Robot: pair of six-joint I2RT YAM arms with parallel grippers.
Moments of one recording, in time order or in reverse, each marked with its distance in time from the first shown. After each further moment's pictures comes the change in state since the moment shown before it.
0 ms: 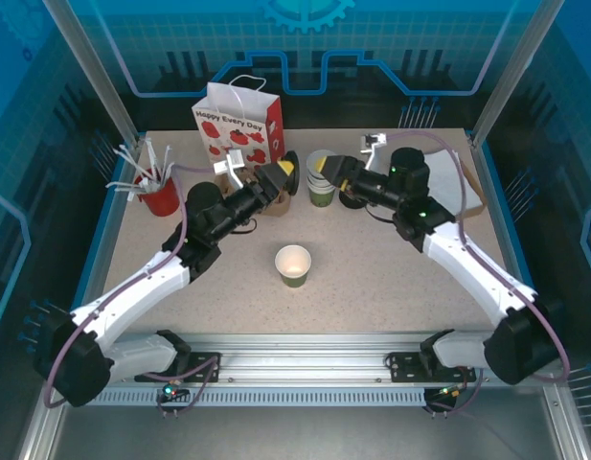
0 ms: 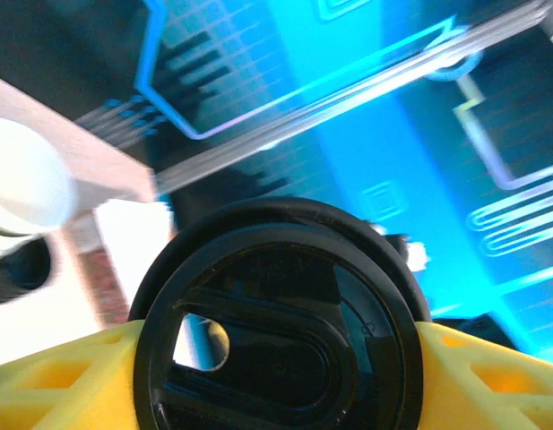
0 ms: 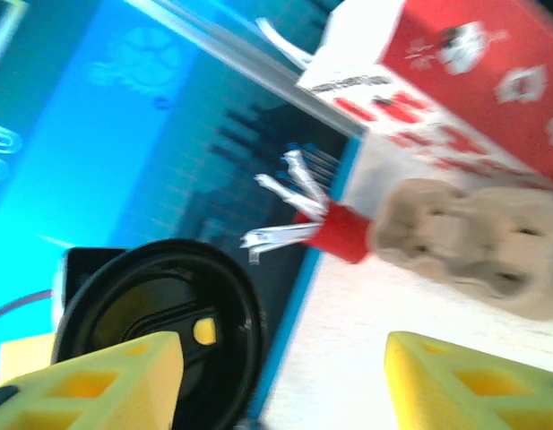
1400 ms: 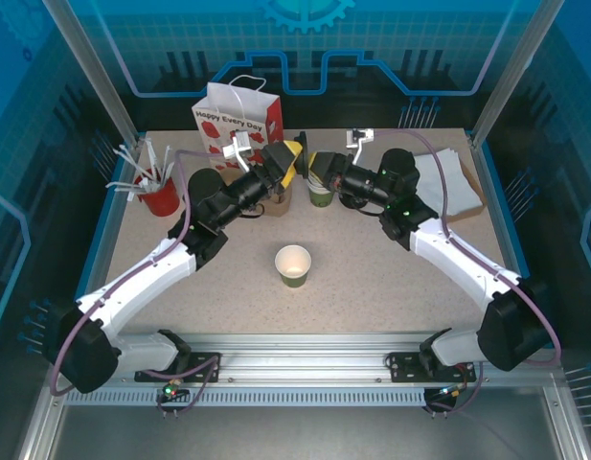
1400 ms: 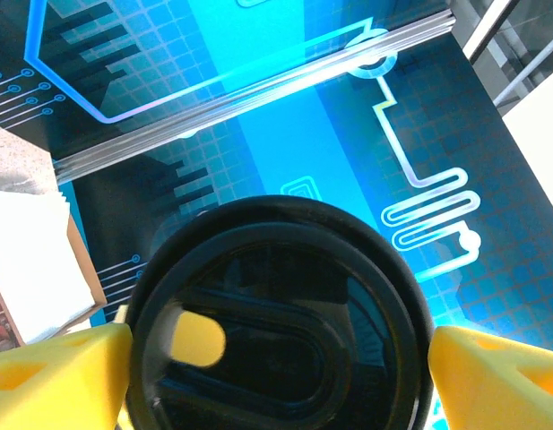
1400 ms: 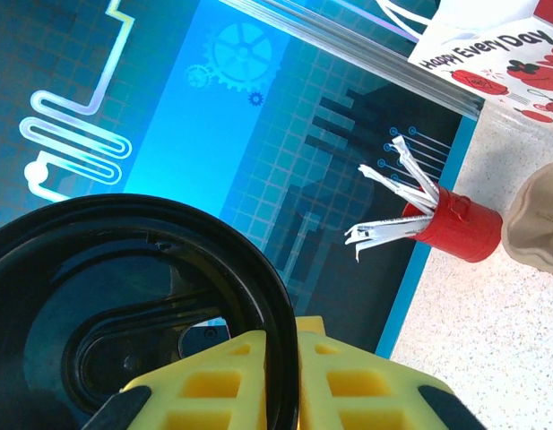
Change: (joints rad) left arm -0.005 0.106 0.143 0.144 0.098 -0.188; right arm 0.074 0.114 -0.003 0.369 -0.088 0.304
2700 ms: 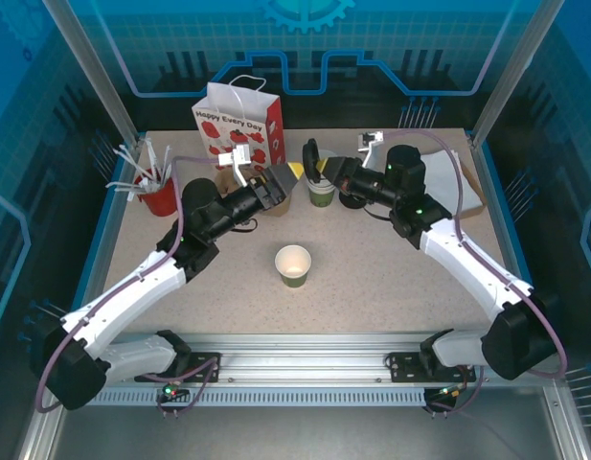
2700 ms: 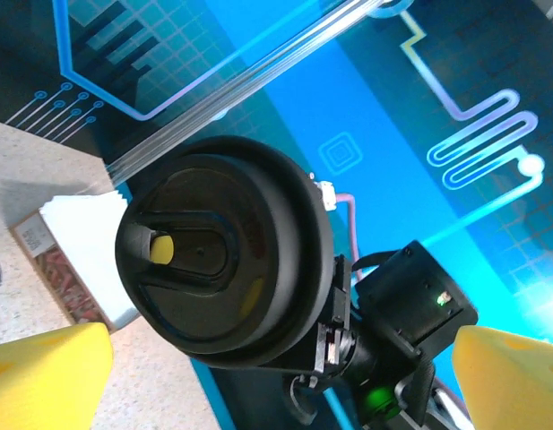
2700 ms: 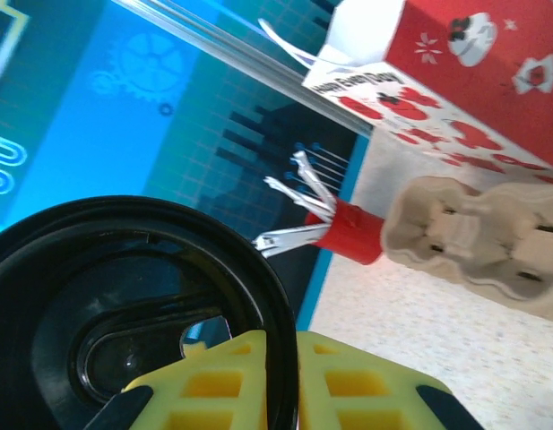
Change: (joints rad) left arm -0.026 -0.105 -0.052 -0.133 0.015 0.235; right arm -0.048 -0.052 0.018 -0.247 0.070 -0.170
